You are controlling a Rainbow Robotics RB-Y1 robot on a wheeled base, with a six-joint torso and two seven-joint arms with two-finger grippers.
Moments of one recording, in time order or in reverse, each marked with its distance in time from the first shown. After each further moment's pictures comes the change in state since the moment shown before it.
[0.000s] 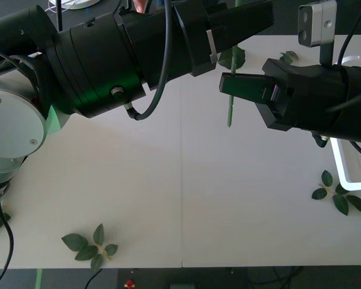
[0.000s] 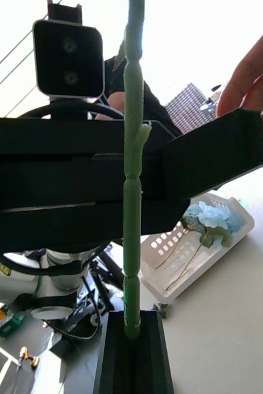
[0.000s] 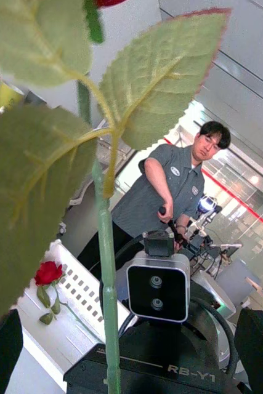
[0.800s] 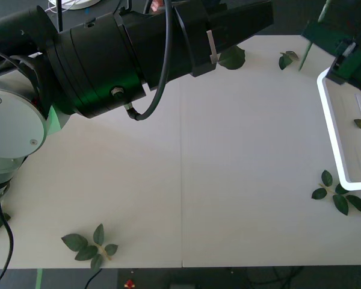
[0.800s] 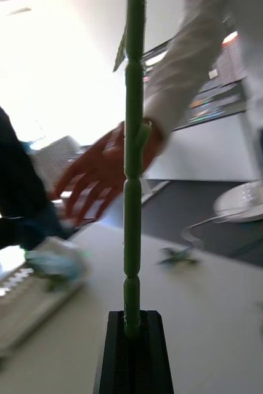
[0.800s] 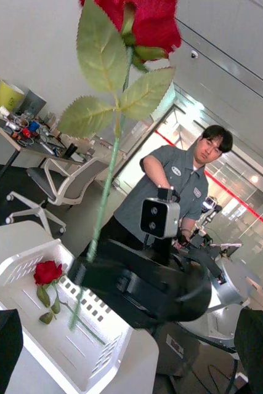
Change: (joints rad) right arm 0.187 0.000 -0.331 0.005 0.236 -0.198 0.046; left arm 0.000 0.001 -0.001 0.000 0.000 -0.001 0.000
